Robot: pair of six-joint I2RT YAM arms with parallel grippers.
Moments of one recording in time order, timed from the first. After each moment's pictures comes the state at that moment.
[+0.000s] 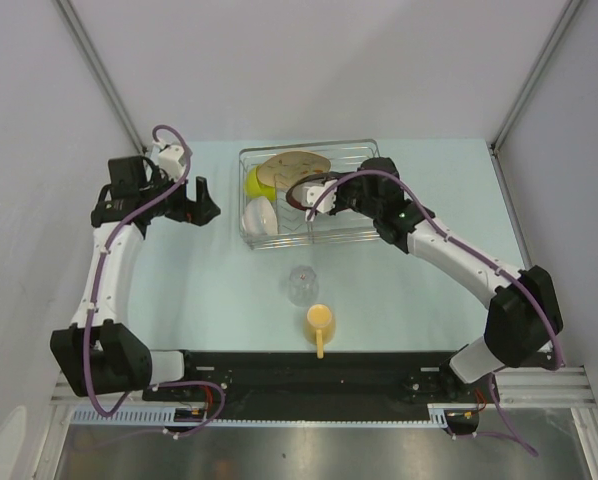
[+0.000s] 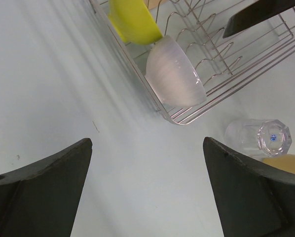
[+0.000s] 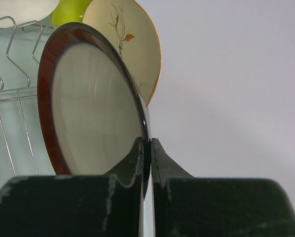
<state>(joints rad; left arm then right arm) 0.12 1.30 1.24 -0.65 0.59 0.23 0.60 1.51 1.22 0.01 -0.18 -1.22</state>
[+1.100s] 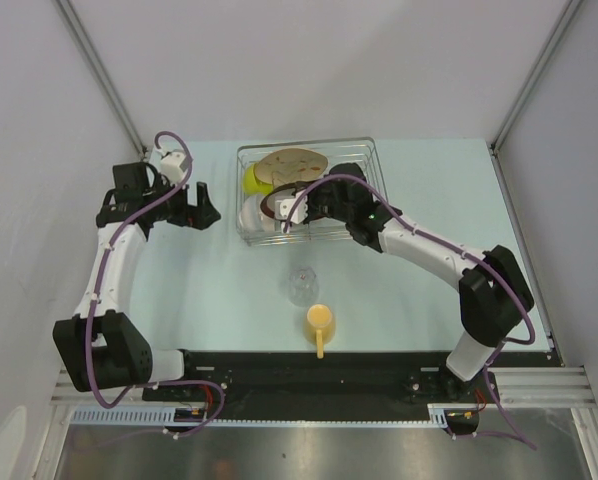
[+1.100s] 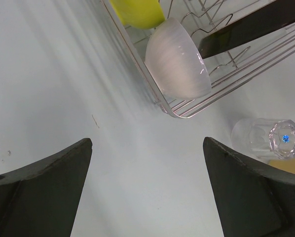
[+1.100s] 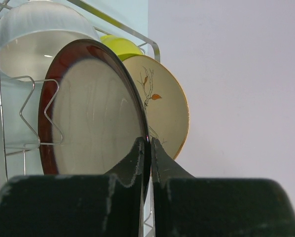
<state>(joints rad) 0.14 1.33 1.17 -0.60 0.59 0.22 0.70 1.68 1.30 0.10 -0.24 -1.24</state>
